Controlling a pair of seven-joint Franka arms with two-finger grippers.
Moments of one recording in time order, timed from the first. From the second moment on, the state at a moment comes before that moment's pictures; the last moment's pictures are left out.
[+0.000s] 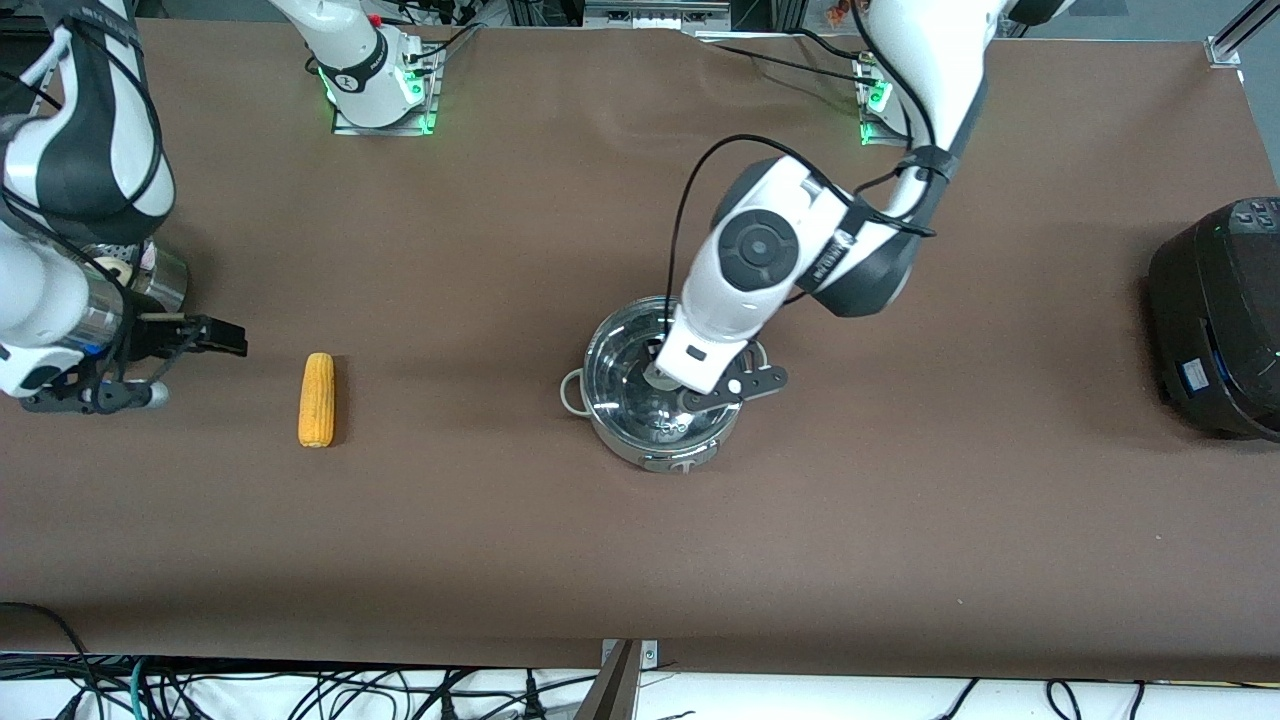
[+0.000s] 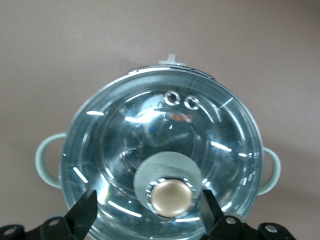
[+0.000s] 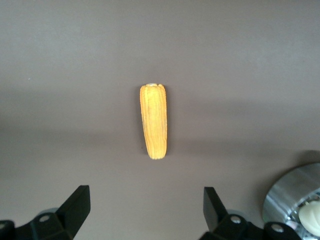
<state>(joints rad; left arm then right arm) -0.59 0.70 -0.05 -1.17 -0.08 1.91 -0.94 -0.07 0.34 0.08 -1.57 -0.04 1.80 -0.04</state>
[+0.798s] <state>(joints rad) -0.66 0.78 0.00 -1.13 -0.05 1.91 -0.97 -0.08 0.52 0.08 -1.77 -0.04 2.23 -0.04</state>
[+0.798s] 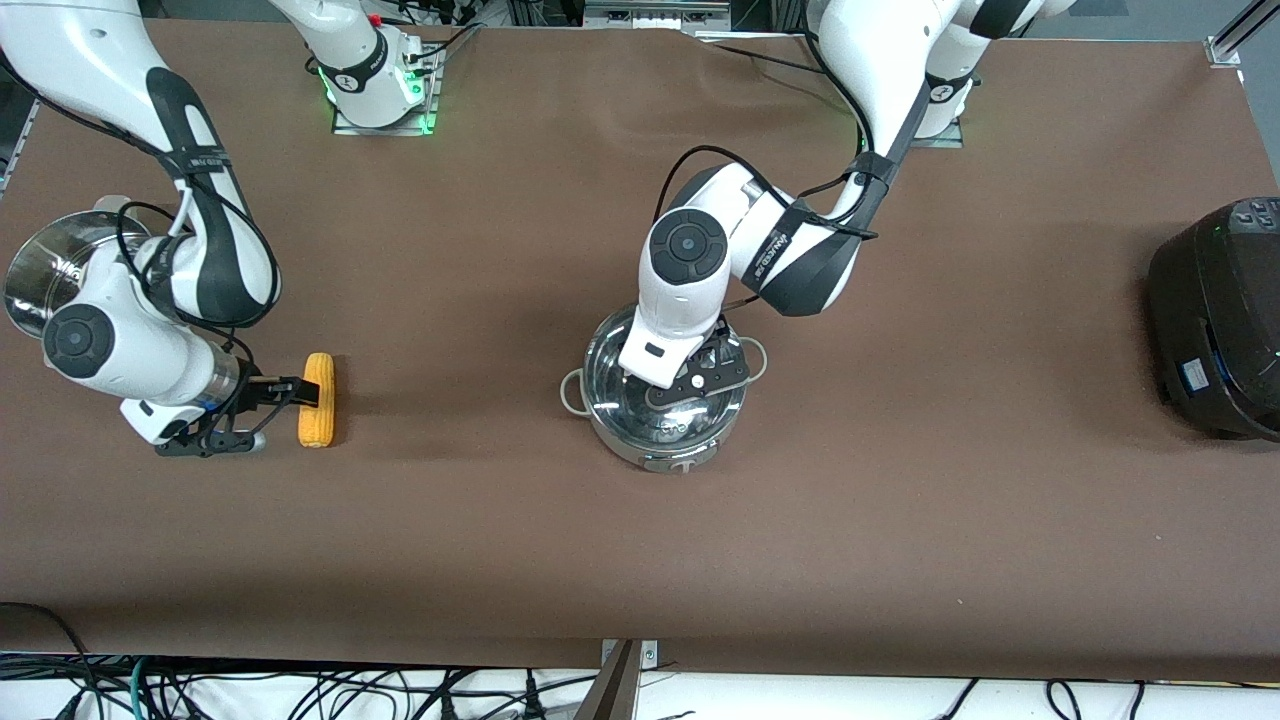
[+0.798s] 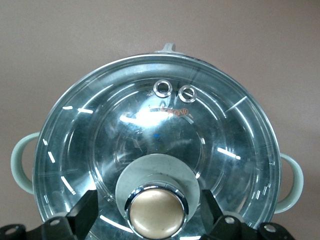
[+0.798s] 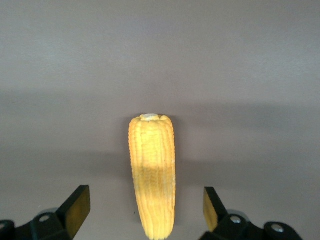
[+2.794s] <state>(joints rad) -0.55 0.63 0.01 -1.08 -0.05 1.67 -0.69 -0.08 0.63 0.08 -1.78 -0.04 2.30 -0.05</state>
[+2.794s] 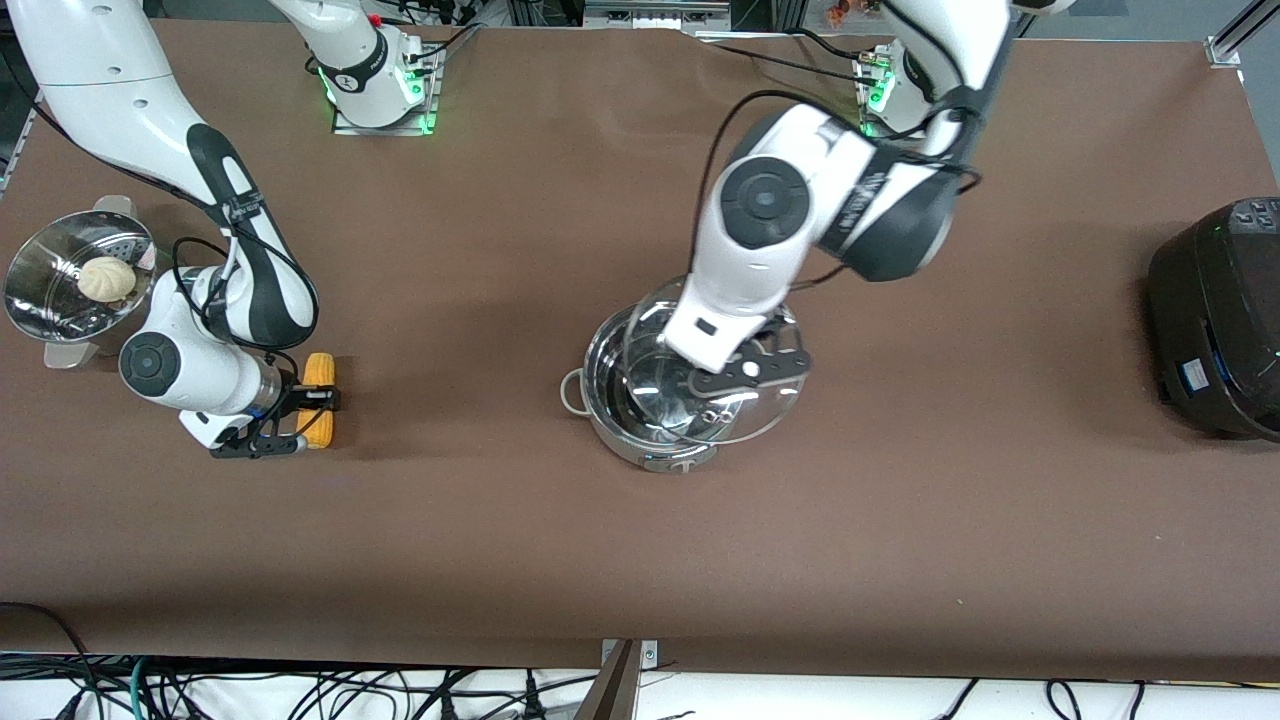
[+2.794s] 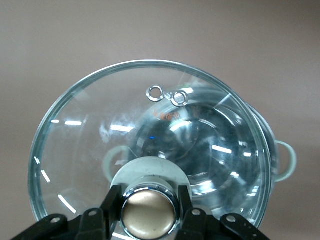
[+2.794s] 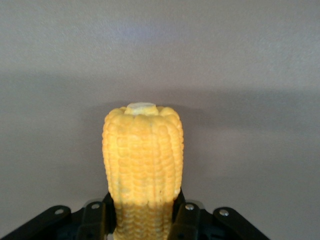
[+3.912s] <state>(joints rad) -0.01 0.15 0.03 -2.03 -0.04 2.02 0.11 0.06 0.56 0.27 -1.38 -0.02 1.88 0.26</state>
